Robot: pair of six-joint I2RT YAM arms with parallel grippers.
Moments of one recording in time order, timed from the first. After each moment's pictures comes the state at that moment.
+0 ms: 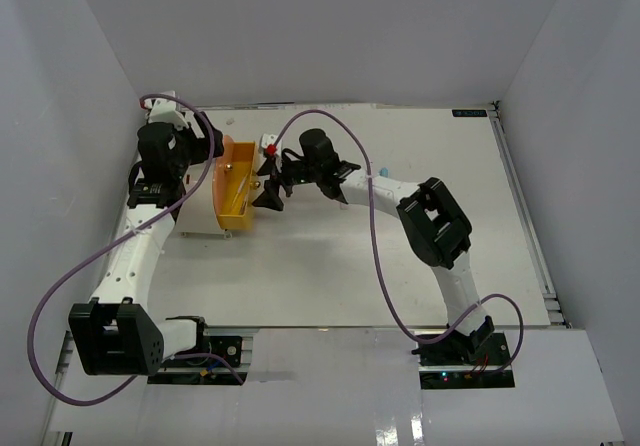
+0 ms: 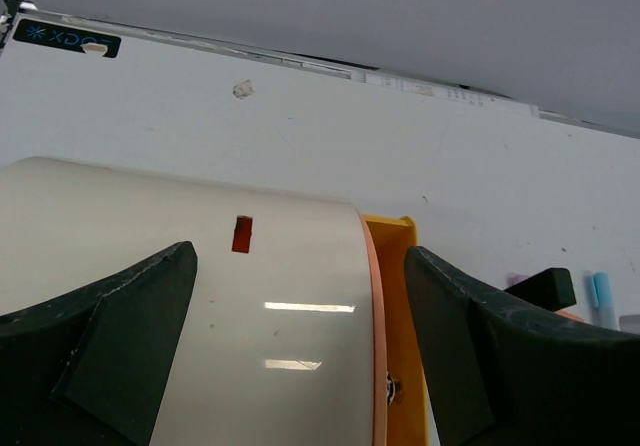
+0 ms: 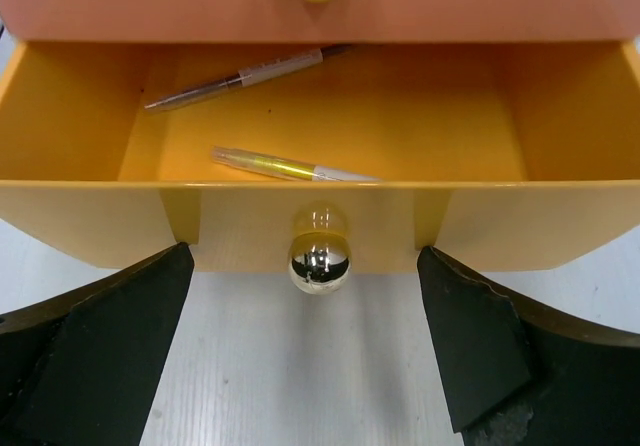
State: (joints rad) left arm -0.02 1.22 1.06 -0.08 0.03 -0.24; right arm 0.78 2.15 1.59 0.25 -0.77 -0.23
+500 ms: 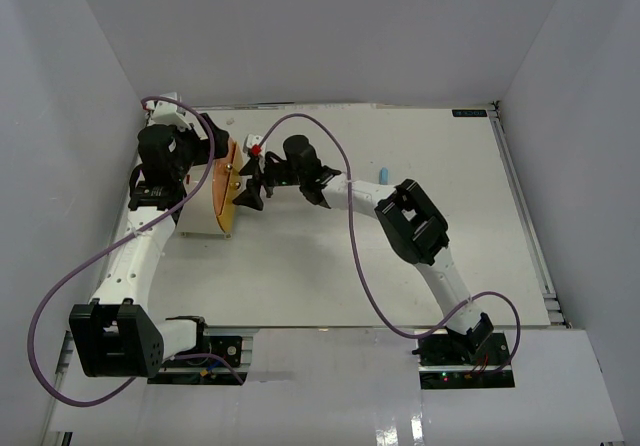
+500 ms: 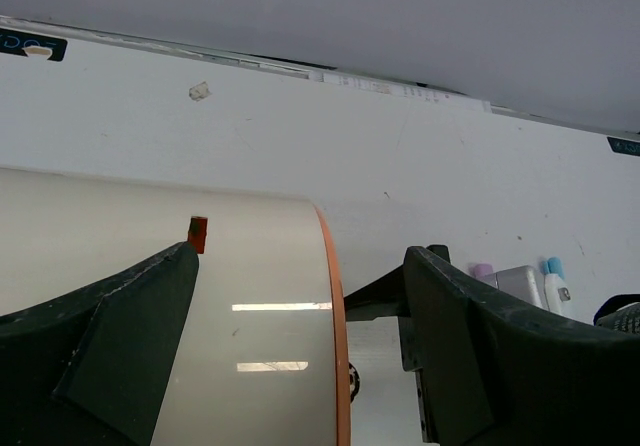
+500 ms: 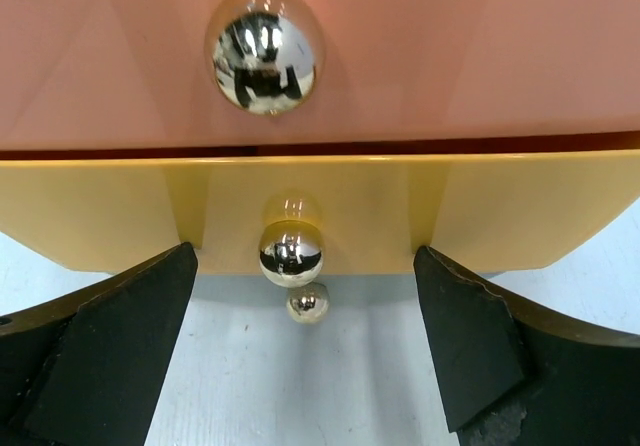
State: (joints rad) left arm -0.02 1.21 1.02 -0.02 0.13 -0.28; right arm 0.84 2.32 1.75 0.41 -0.71 -0.10
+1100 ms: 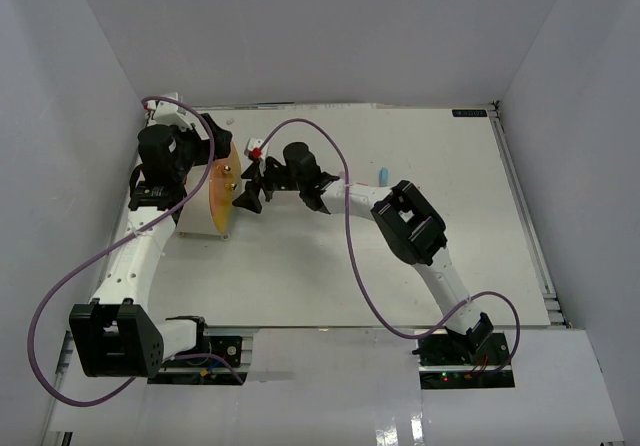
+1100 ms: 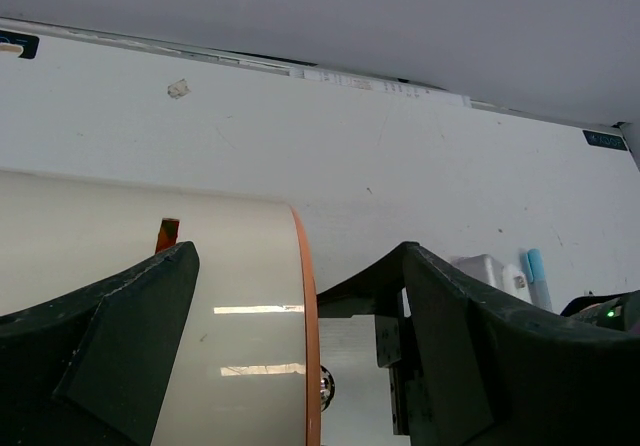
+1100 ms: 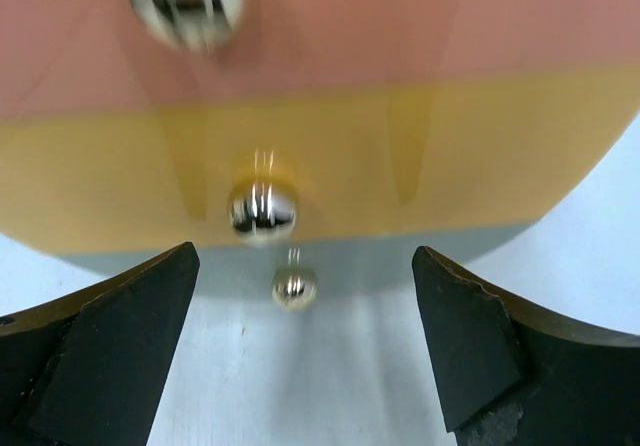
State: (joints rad) left arm -0.02 1.21 1.02 -0.02 0.17 -0.29; right arm 0.85 2.33 1.73 0.48 -0.64 -0.04
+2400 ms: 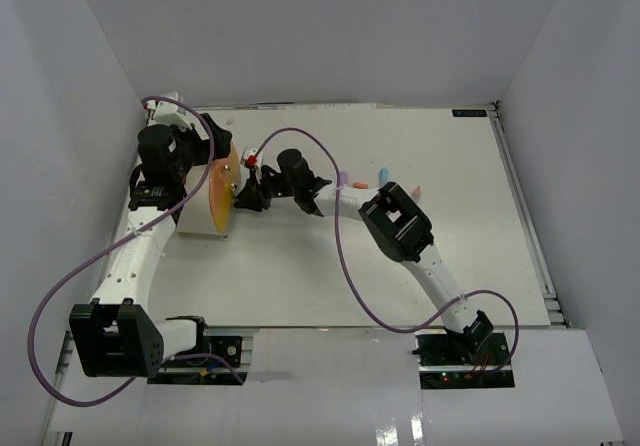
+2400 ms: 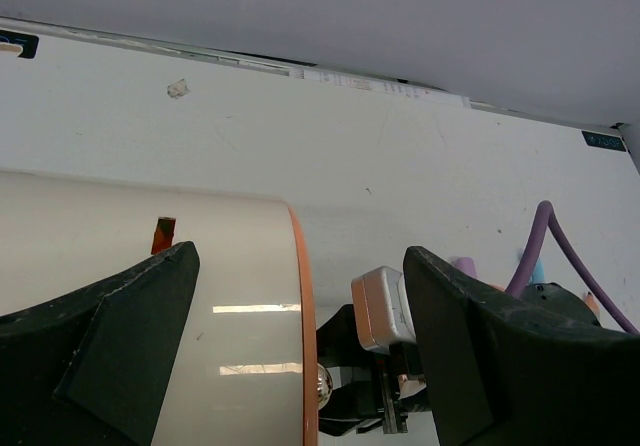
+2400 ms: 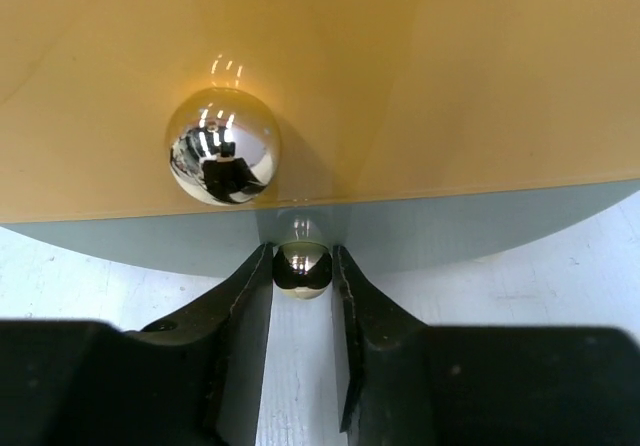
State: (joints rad) left arm -0.02 1.21 1.02 -0.01 0.17 -0.30; right arm 0.85 2.46 1.79 0.46 -0.70 -0.01
